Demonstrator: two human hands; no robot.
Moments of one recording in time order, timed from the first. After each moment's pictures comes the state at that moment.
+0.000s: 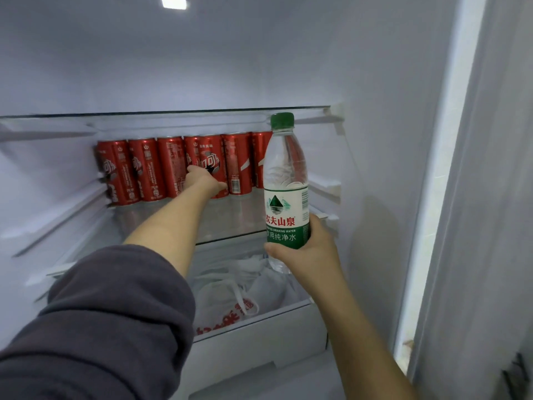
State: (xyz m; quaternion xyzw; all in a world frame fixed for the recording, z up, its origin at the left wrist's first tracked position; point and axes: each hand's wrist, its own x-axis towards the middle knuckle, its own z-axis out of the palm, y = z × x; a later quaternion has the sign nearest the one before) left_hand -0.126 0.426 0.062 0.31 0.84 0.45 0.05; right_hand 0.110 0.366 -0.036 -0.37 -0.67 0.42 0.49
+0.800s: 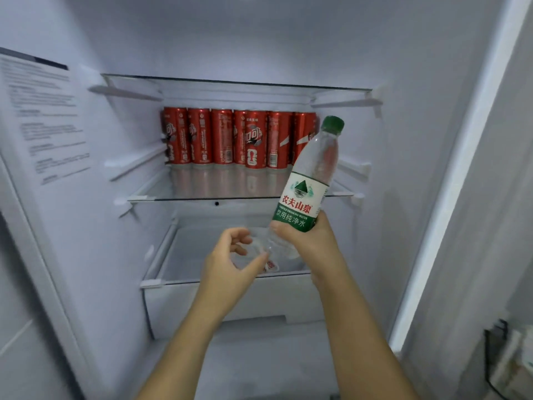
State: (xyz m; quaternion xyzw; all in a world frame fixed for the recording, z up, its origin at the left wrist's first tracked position) left_hand -0.010 0.224 -0.097 0.45 0.66 0.60 0.04; right_hand 0.102 0.329 -0.052 -0.29 -0.64 0.56 0.44
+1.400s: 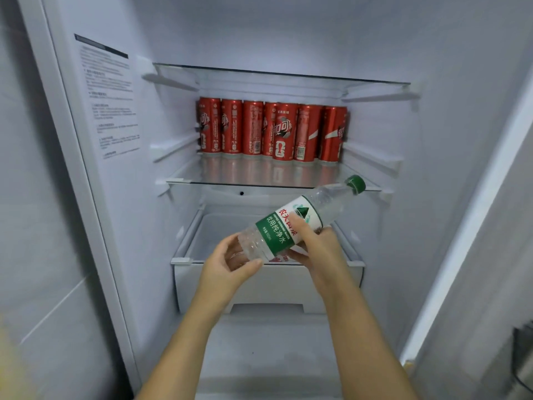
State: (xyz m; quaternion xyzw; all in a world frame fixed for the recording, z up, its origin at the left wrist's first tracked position) left_hand -0.028 0.188 -0.130 0.36 0.56 0.72 0.18; right_hand 0.090 0.304 -0.074 -0.24 -0.58 0.68 0.39
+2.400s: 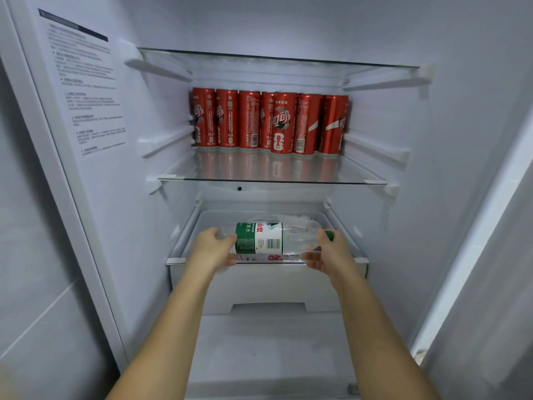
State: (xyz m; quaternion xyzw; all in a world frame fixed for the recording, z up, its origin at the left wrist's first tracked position) left_hand -0.070 0.218 -0.096 0.23 0.76 0.57 0.20; right_hand 0.077 0.367 -0.112 -0.39 -0.57 0.63 0.34
